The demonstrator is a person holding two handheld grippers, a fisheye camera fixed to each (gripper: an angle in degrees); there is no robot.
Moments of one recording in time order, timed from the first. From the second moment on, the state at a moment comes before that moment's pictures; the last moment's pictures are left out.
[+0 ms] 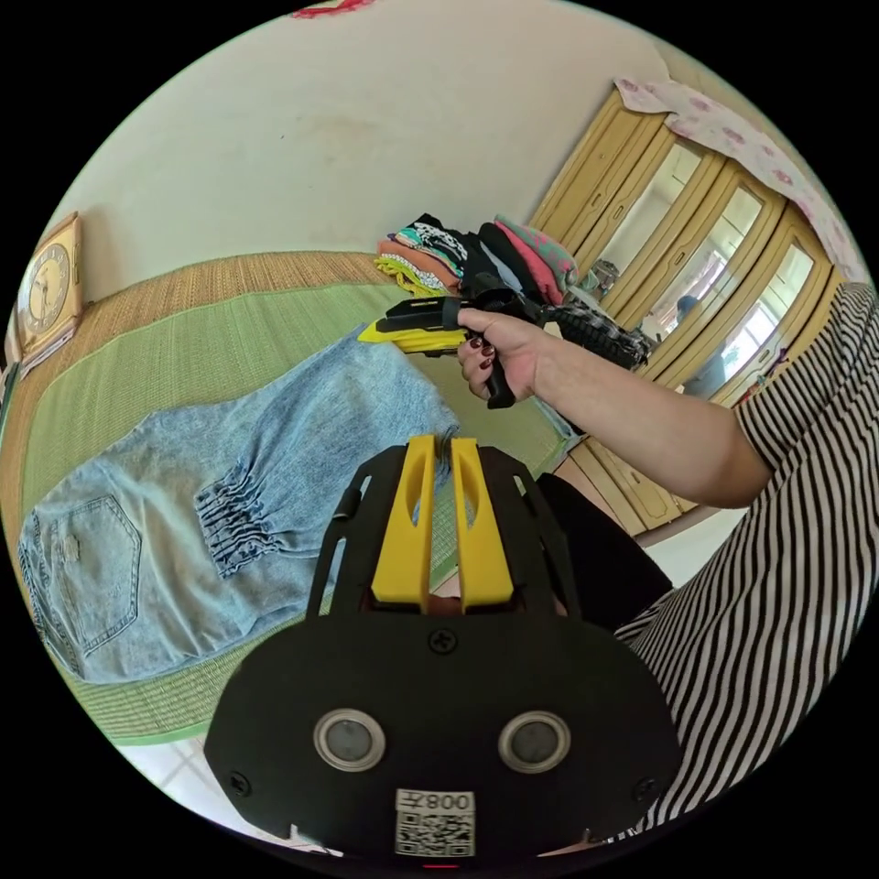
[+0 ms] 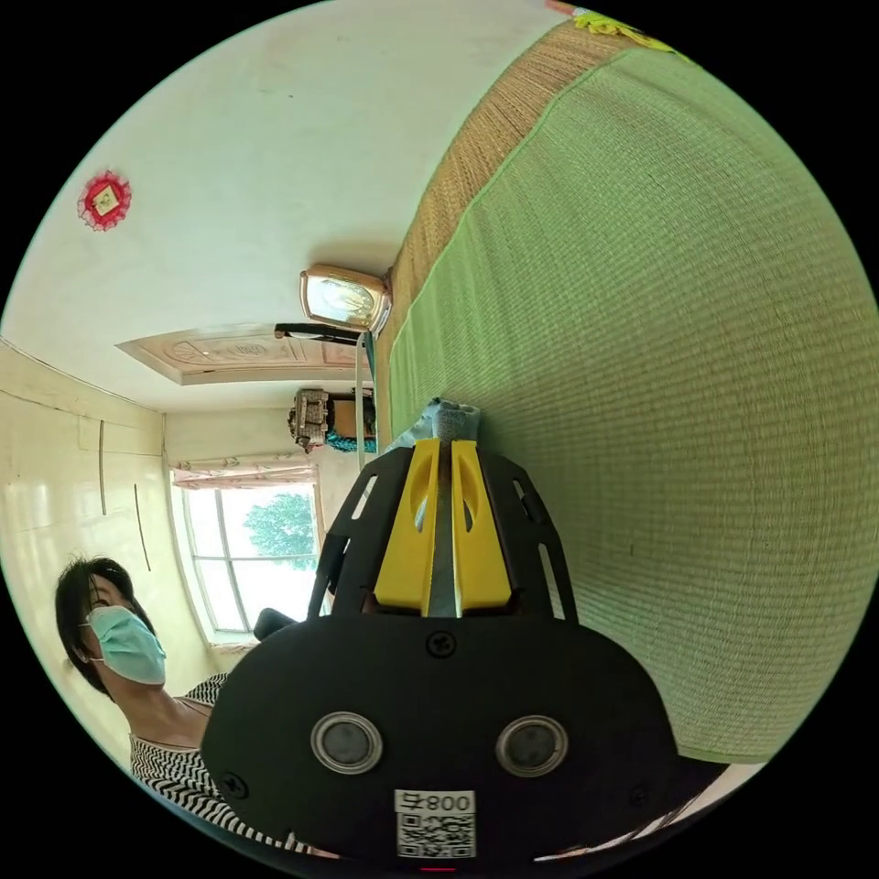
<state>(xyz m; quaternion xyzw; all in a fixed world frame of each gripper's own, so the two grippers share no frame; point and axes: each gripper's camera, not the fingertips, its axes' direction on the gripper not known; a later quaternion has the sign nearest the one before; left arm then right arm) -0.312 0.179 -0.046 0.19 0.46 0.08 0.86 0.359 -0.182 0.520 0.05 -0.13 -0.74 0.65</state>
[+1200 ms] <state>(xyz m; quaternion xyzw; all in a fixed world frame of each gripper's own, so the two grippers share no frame) -0.863 0.384 0.065 0.28 0.51 -0.36 0.73 0.233 0.016 1.083 0.04 0.02 -0.83 0.56</state>
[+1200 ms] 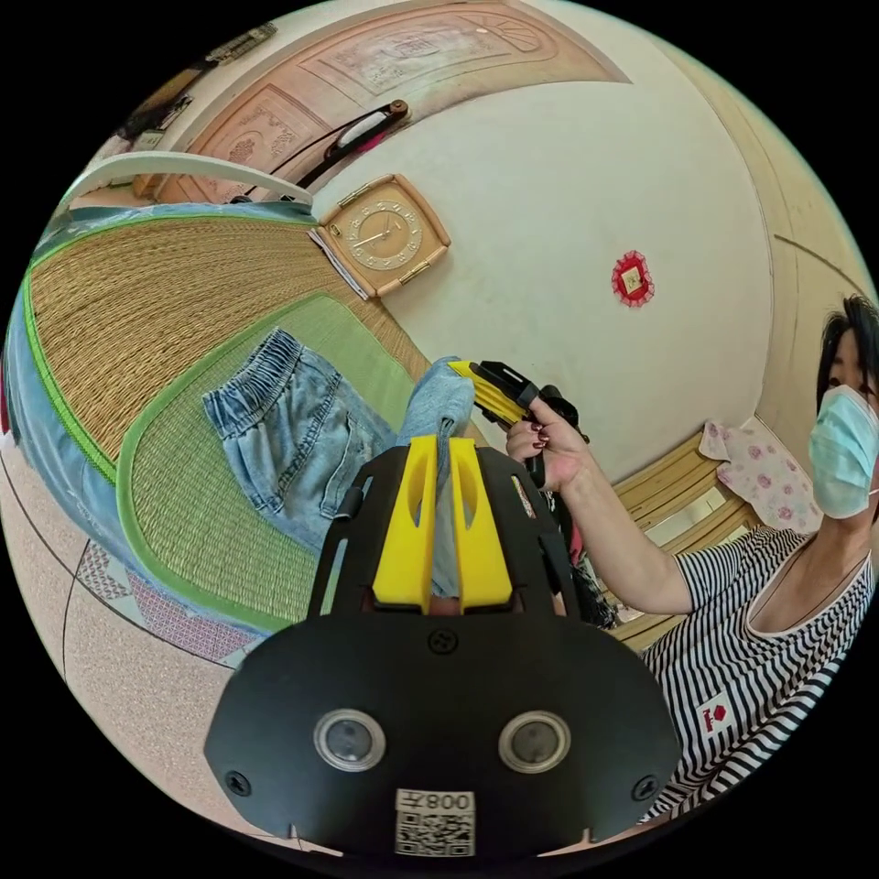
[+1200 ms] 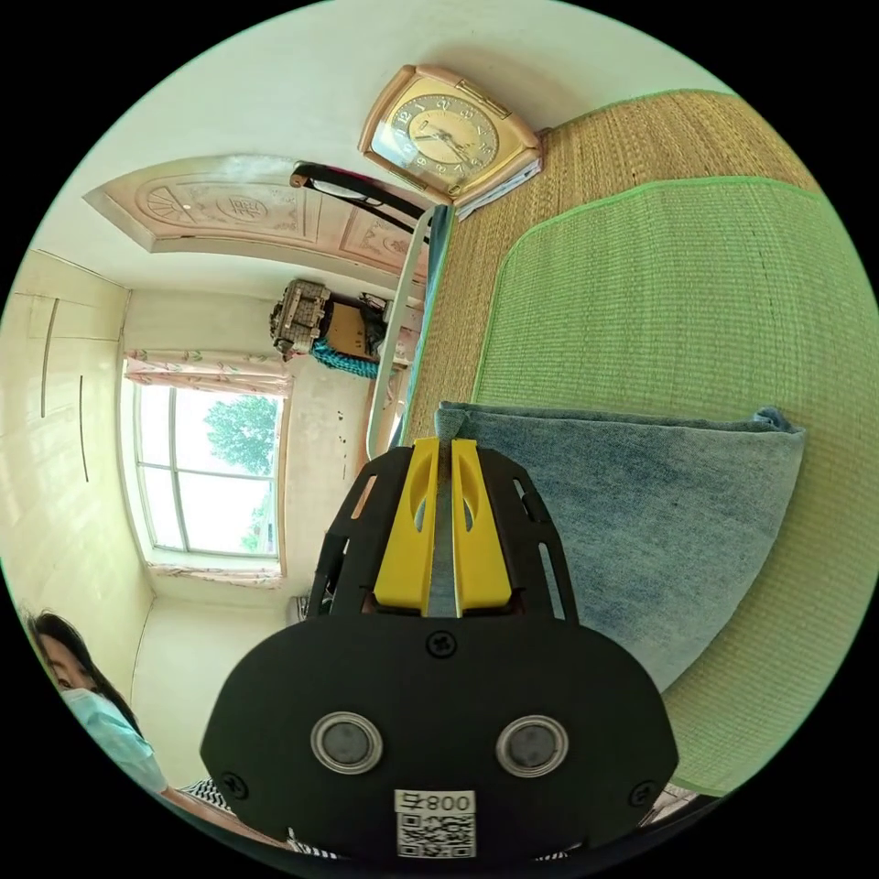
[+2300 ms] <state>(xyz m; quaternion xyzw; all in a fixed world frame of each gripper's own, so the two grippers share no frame) -0.889 0.448 0.077 0.29 0.37 -0.49 0.73 0.250 -0.048 1.323 -0.03 0.14 -0.90 0.40</state>
